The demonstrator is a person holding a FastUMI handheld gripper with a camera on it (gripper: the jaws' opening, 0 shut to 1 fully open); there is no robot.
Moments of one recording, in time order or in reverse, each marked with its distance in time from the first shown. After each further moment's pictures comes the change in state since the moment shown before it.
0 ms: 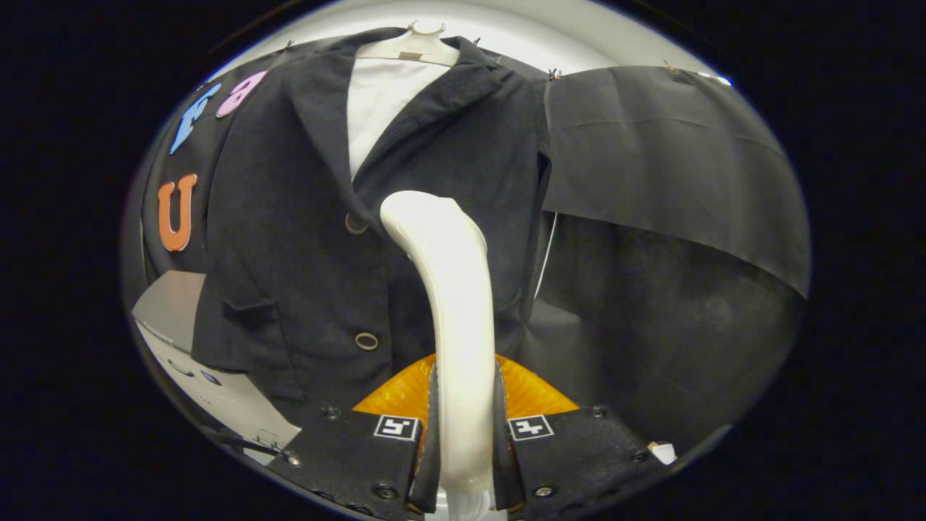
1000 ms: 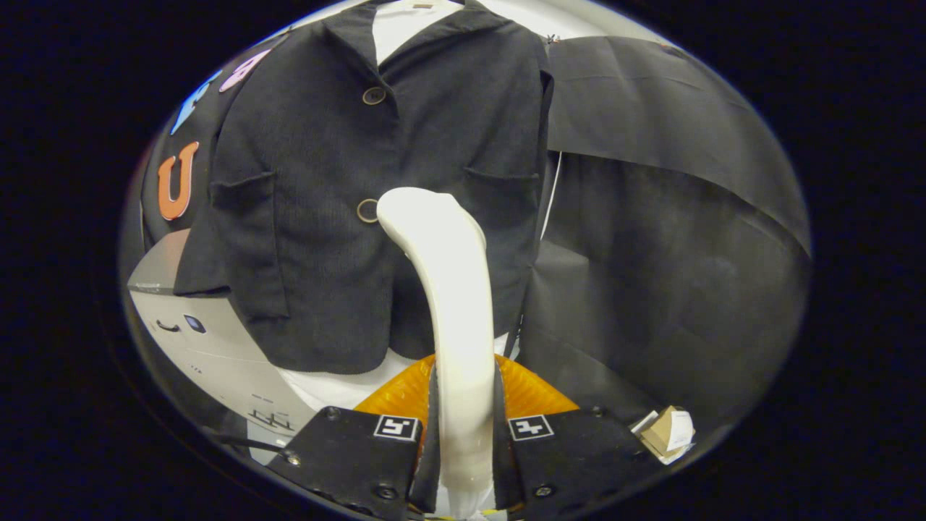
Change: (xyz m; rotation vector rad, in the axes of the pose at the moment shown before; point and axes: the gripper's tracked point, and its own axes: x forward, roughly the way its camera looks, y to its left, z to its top) arm 0.000 0.013 -0.108 0.037 0.167 0.007
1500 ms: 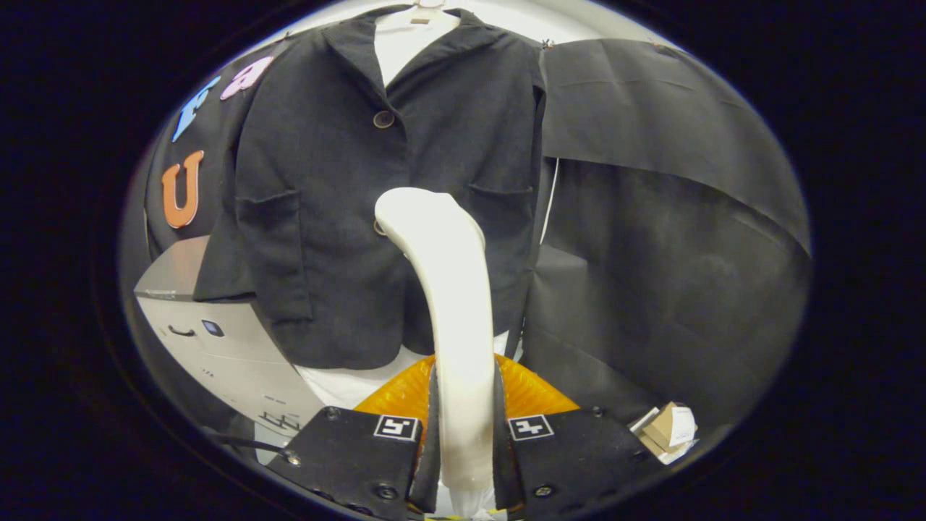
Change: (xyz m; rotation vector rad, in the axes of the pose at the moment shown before) arm -0.048 0.007 0.005 0.018 -0.024 0.018
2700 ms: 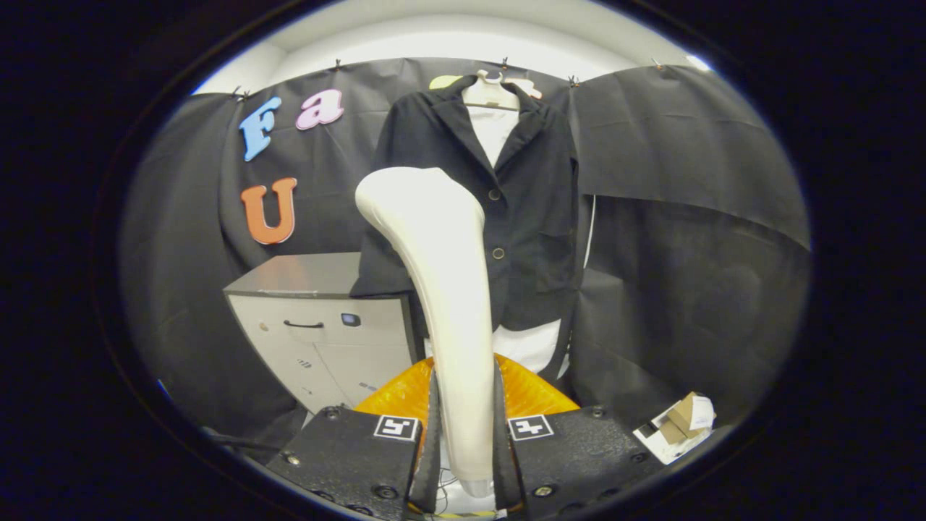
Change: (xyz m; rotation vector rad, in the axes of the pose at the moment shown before) arm -0.222 0.070 -0.052 -0.024 -0.124 0.240
